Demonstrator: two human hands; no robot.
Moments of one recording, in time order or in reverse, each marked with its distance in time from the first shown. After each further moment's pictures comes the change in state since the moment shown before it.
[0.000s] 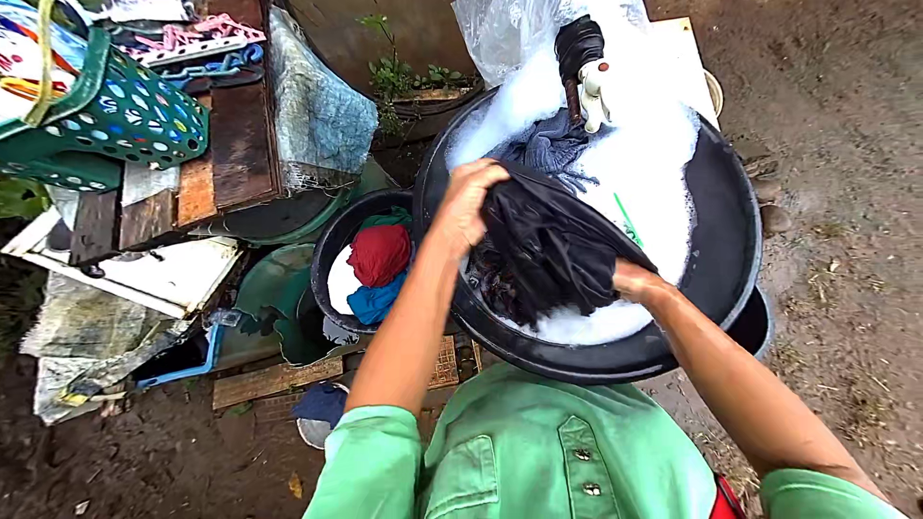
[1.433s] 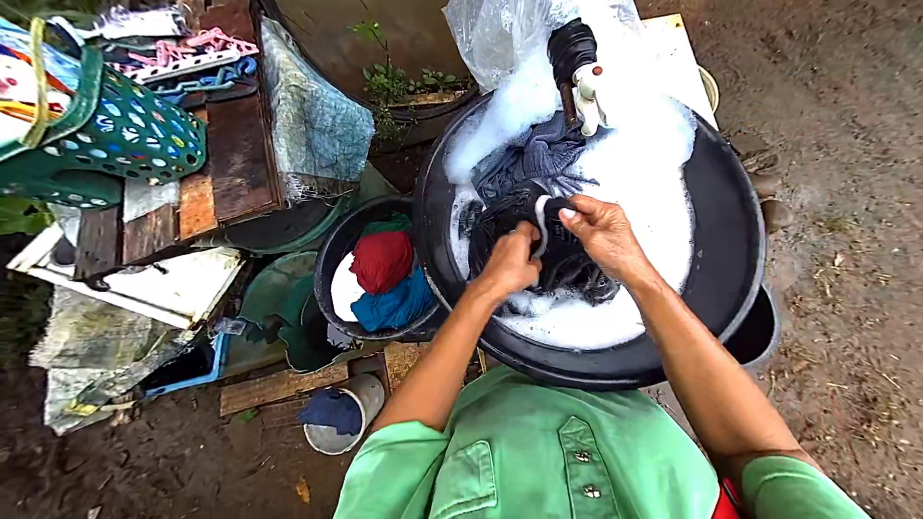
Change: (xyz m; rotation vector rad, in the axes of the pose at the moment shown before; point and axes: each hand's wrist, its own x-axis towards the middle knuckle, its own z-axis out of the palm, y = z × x) left_hand -0.025 -0.063 0.011 0.775 -0.313 0.057; right_hand 0.018 -0.046 0.016 0.074 0.240 -0.681
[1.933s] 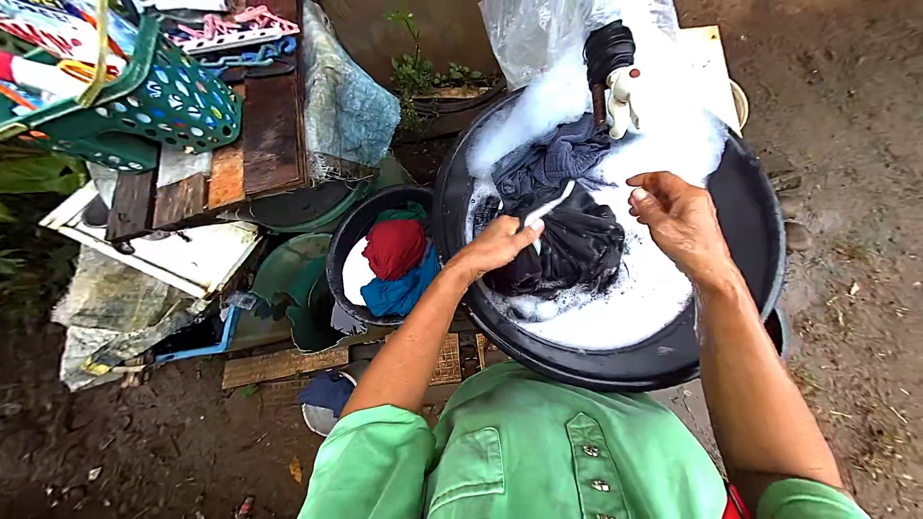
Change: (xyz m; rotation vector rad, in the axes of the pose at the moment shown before) left_hand -0.010 0.001 -0.048 -0.233 -0.140 0.003; right_hand 0.001 -0.017 -0.050 -0.396 0.058 0.023
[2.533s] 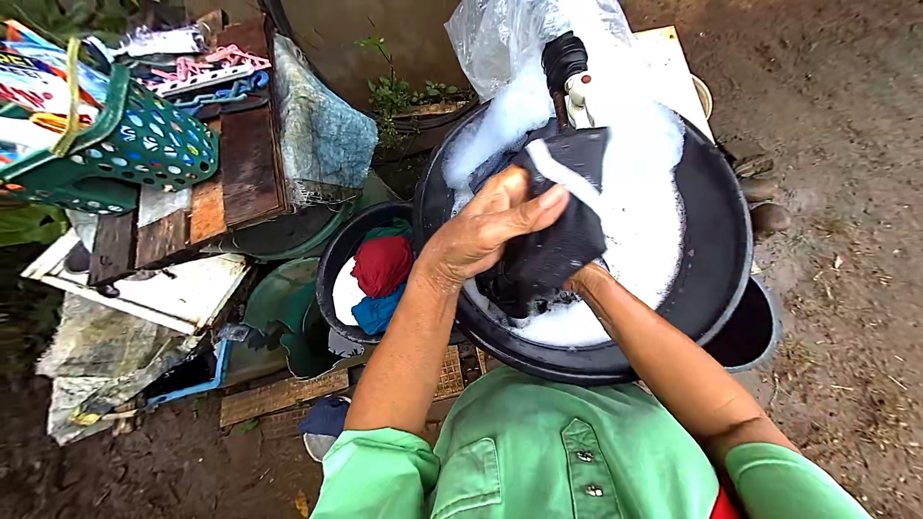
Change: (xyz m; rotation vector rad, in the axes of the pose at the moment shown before) left_hand -0.026 0.079 -0.003 -0.641 -0.183 0.644; right_hand -0.024 -0.022 0.088 0.623 -0.385 0.449
